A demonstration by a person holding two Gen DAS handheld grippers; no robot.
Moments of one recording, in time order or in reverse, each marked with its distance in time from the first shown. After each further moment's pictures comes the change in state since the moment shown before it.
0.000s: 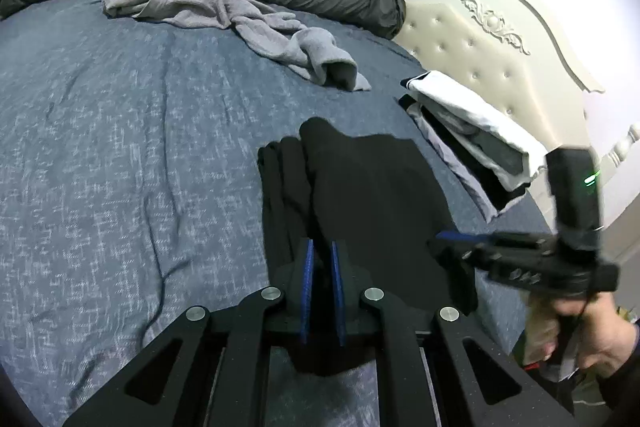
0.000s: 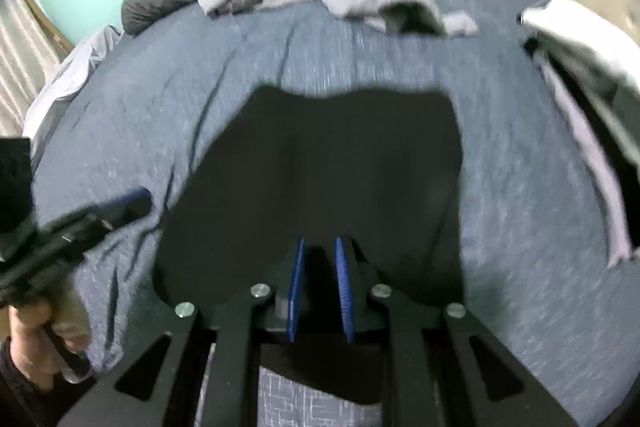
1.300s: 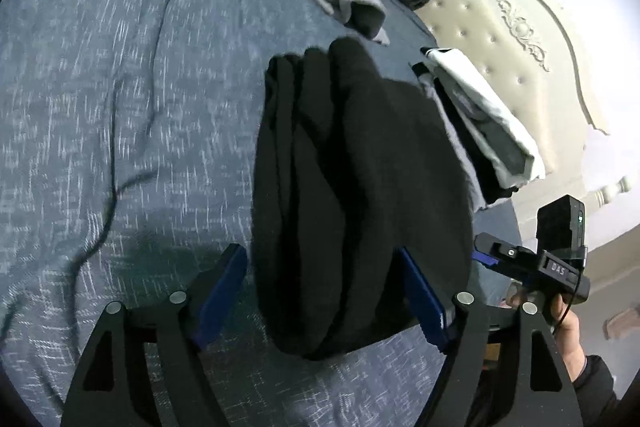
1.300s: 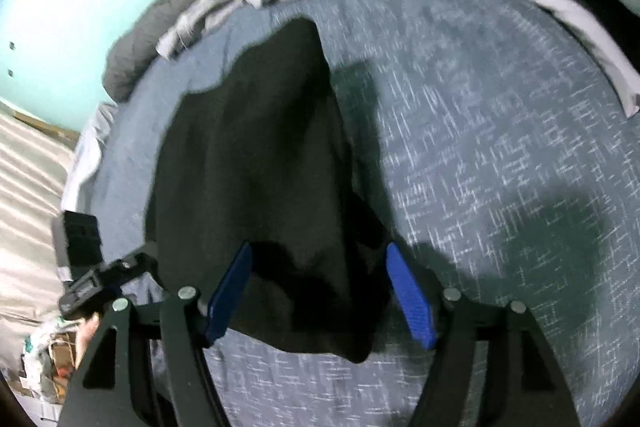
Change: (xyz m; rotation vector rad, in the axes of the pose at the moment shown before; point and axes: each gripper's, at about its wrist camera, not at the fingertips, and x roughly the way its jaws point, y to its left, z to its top) left arm 0.039 0.024 -0.023 -0.220 0.163 -0.123; right arm -0.016 -0.096 -0.034 0.332 -0.008 0.231
